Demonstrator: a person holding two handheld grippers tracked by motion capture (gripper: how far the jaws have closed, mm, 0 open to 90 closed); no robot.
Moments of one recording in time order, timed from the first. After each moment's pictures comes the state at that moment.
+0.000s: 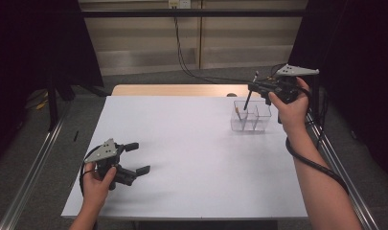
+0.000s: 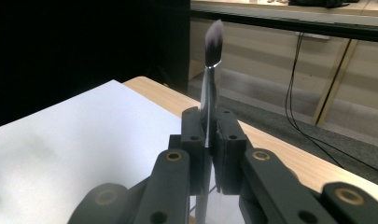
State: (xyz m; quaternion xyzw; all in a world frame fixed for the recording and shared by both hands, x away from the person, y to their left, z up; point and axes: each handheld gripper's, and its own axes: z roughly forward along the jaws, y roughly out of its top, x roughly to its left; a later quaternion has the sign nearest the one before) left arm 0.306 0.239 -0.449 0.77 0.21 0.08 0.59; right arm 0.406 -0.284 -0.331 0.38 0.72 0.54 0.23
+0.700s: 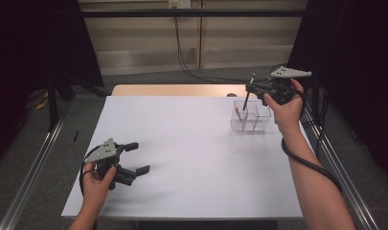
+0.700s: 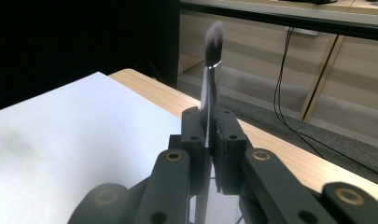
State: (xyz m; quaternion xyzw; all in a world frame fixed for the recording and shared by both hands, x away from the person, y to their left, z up) left arm 0.306 0.239 -0.450 0.77 0.21 0.08 0.59; right arm 0.414 -0.278 -0.343 0.38 0.72 0.52 0.25
